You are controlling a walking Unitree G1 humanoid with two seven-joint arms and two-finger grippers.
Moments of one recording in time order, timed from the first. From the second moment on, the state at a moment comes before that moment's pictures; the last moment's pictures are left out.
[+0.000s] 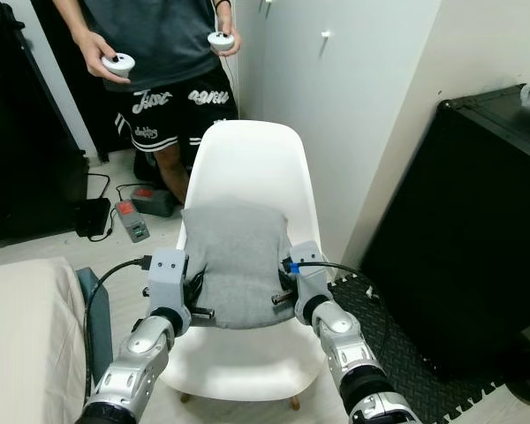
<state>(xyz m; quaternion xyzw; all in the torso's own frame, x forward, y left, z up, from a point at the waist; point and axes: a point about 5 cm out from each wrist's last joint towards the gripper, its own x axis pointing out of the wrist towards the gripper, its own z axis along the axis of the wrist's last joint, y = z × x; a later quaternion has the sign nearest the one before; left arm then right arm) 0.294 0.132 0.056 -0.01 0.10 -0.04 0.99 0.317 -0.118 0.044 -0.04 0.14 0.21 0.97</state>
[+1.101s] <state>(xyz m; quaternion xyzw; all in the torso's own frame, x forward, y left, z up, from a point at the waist) 0.304 0.136 0.065 0.00 0.09 -0.05 1.00 0.319 -0.113 0.047 -0.02 0.12 0.19 0.97</state>
